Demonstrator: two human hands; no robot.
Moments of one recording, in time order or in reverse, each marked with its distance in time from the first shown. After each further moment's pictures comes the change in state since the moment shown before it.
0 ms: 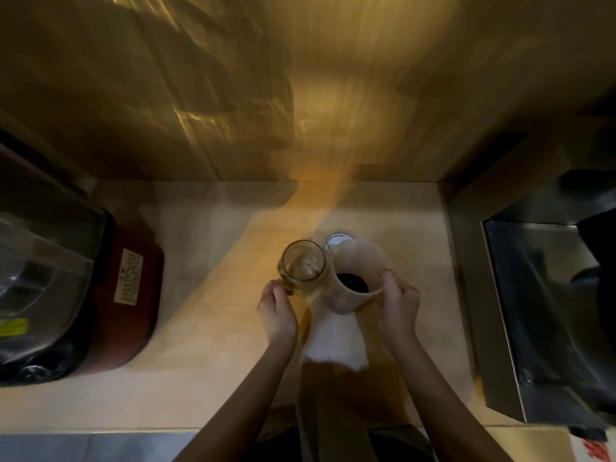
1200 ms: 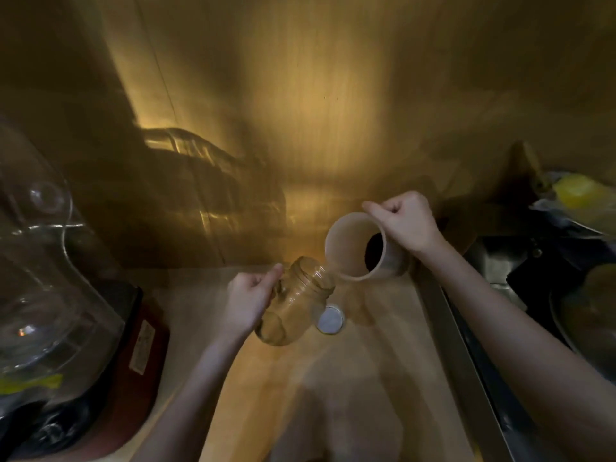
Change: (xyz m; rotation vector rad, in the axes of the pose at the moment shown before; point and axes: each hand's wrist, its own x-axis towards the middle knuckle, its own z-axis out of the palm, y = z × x) left_hand 0.017 0.165 -0.061 0.171 -0.333 0.320; right_hand 0.041 -0.227 -0.015 -0.526 -0.315 -0.868
